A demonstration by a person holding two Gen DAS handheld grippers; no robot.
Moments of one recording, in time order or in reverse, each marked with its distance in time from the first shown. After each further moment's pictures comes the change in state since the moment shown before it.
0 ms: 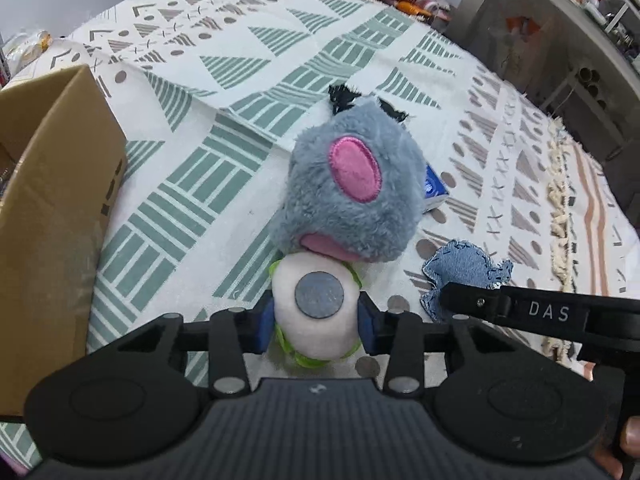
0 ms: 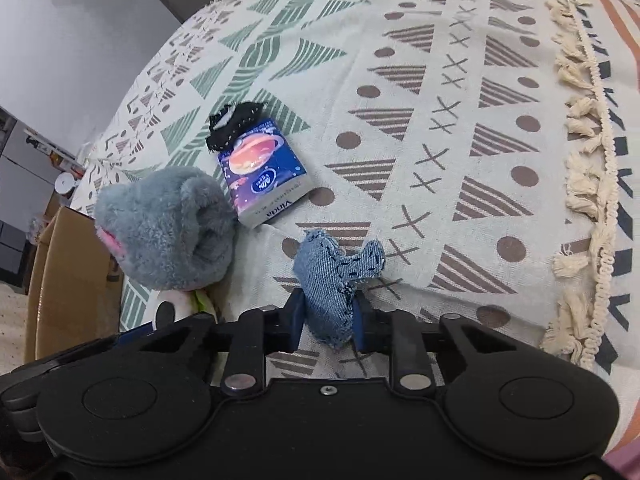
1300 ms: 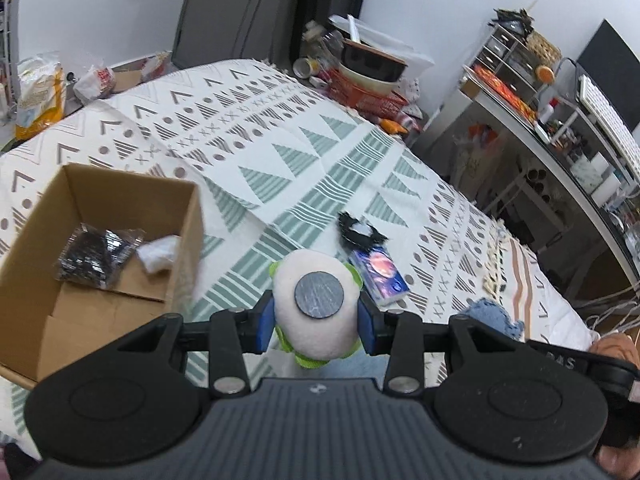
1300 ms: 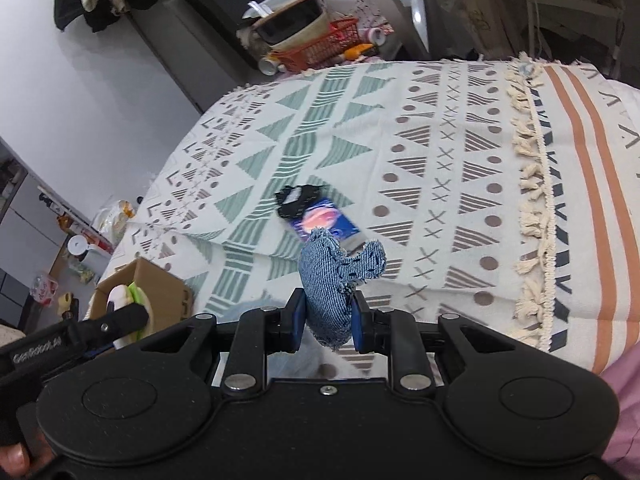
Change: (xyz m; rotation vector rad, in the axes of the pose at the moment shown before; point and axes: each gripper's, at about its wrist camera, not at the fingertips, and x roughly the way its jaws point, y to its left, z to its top) left arm -0.119 0.071 0.009 -0.085 -0.242 -0.140; right arm -0.095 0.057 -0.031 0.033 -0.252 -0.019
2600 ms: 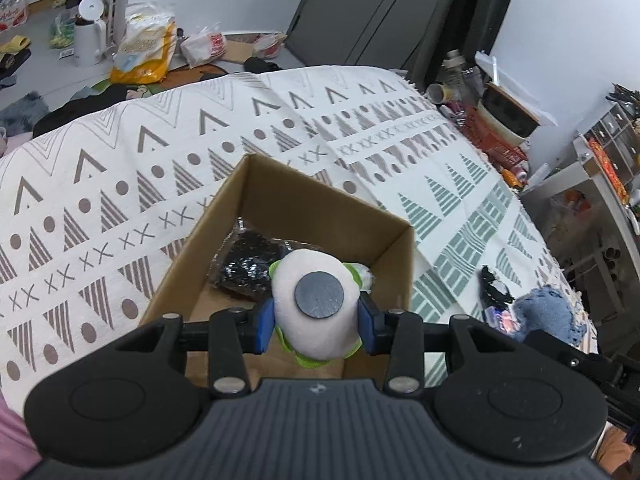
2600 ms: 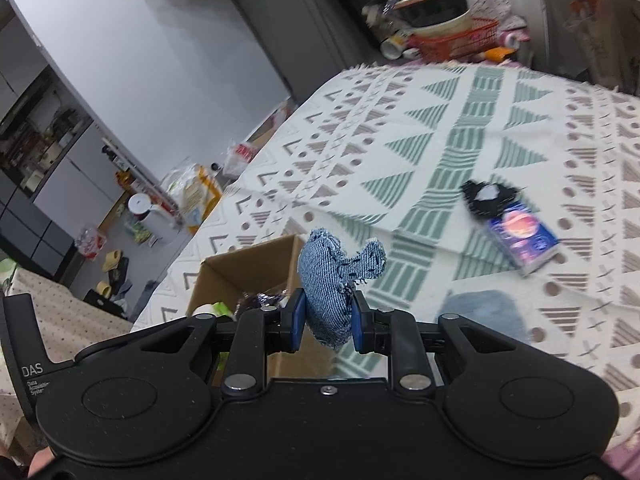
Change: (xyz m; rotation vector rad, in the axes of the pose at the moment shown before) left arm -0.006 0.138 0.022 -0.257 0.014 0.170; right arm 0.034 0.158 -0.010 -0.148 0.042 0.164
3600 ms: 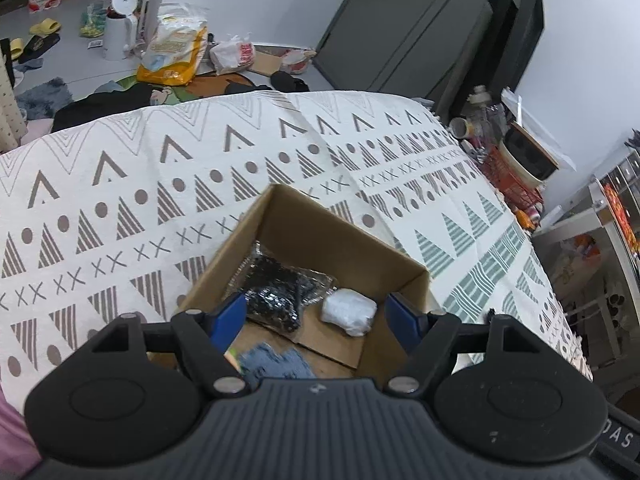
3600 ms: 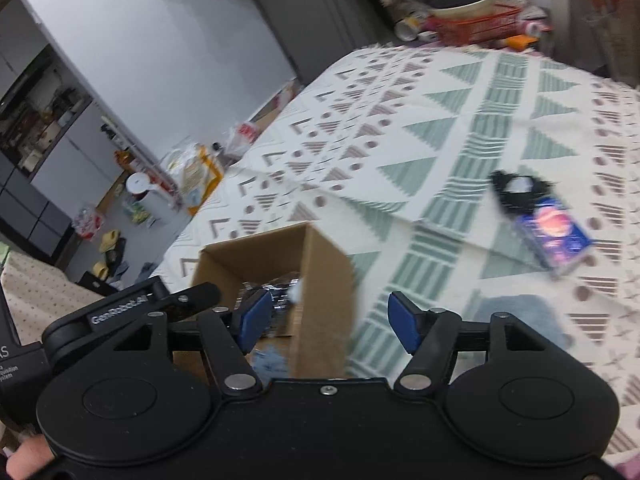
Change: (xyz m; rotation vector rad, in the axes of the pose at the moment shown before) left arm -0.004 0.004 0.013 -0.095 -0.057 0.018; right arm 0.024 0.006 0.003 -0.028 0.044 -0.018
